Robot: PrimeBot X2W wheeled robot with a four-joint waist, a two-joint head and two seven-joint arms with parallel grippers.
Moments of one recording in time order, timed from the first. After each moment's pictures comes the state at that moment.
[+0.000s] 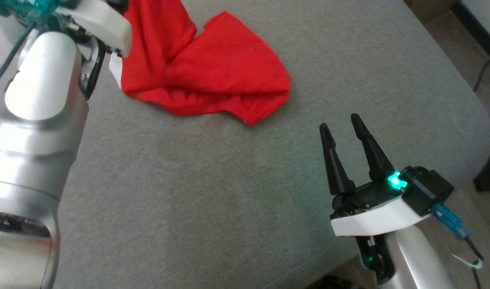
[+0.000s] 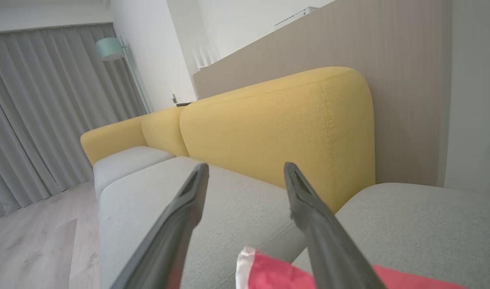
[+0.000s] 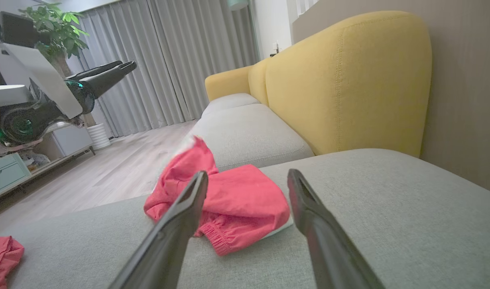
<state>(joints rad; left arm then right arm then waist) -1.12 0.25 -0.50 0.79 -0.24 -0.06 -0.13 -0.14 -0.05 0.31 0.07 0.28 0.13 -0.25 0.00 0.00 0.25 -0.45</state>
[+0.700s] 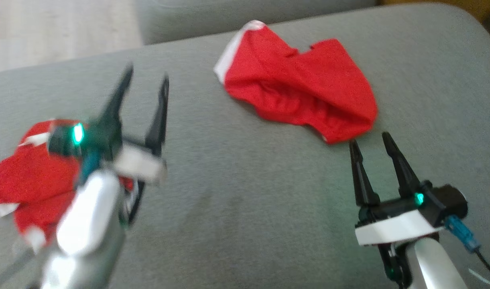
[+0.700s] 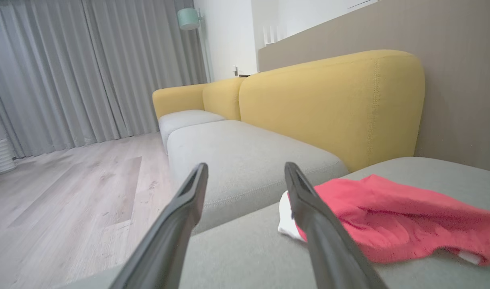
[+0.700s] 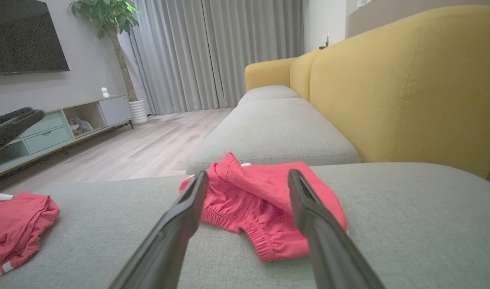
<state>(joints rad) -0.56 0.25 -0.46 0.45 -0.31 0.01 -0.25 -0.08 -0.05 0.16 0.13 0.14 0.13 -0.25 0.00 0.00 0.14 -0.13</state>
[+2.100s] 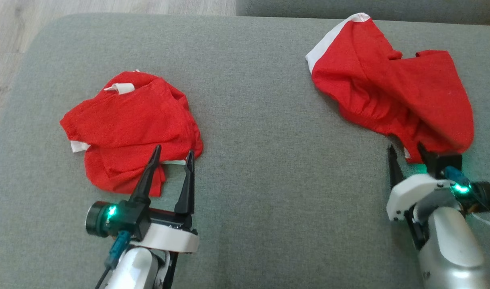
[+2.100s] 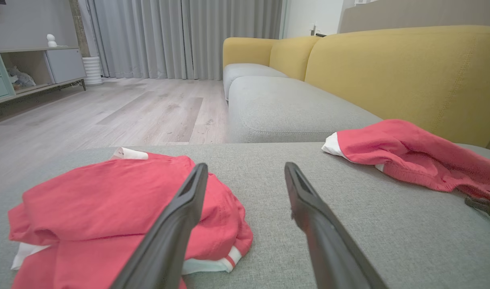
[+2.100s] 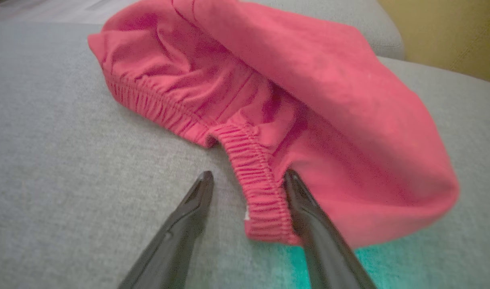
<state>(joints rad) -0.17 0.09 -0.35 0.22 -0.21 0.03 -0.25 -0.36 -0.05 -0.17 0.69 -0.18 0.13 -0.08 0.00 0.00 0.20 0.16</state>
